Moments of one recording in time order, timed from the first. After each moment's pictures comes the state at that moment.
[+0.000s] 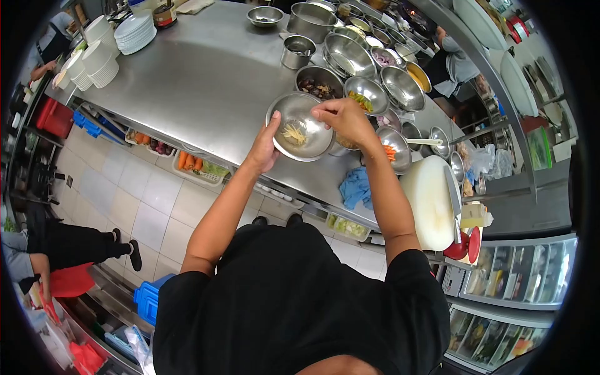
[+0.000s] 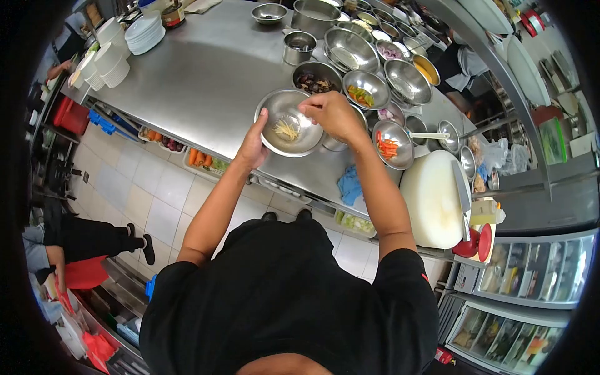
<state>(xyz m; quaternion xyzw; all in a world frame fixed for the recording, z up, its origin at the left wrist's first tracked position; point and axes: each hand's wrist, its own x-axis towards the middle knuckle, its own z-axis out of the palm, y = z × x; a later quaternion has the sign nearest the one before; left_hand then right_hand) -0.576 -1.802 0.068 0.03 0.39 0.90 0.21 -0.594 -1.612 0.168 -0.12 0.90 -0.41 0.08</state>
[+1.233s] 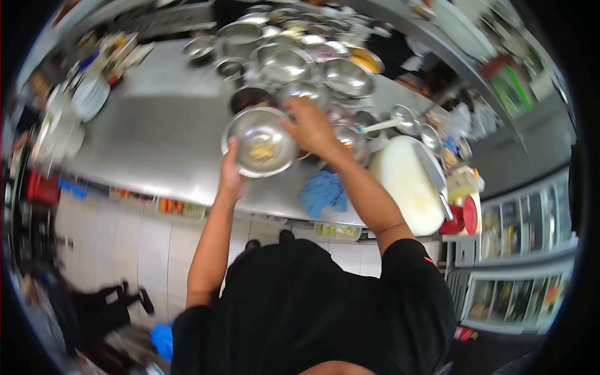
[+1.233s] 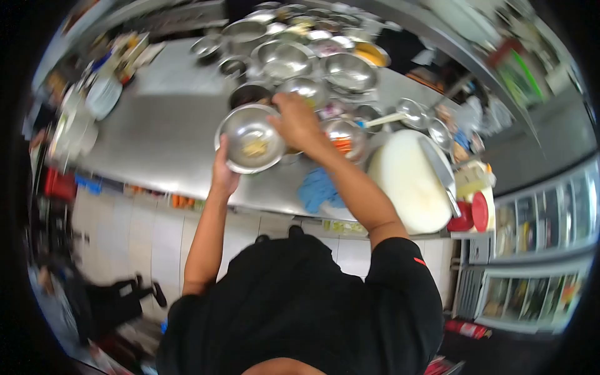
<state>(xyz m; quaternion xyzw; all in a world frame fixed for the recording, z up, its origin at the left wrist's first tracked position) -0.575 -1.735 0.075 0.04 0.38 0.91 0.15 -0.587 -1.538 0.167 -0.14 0.94 -0.22 -0.24</state>
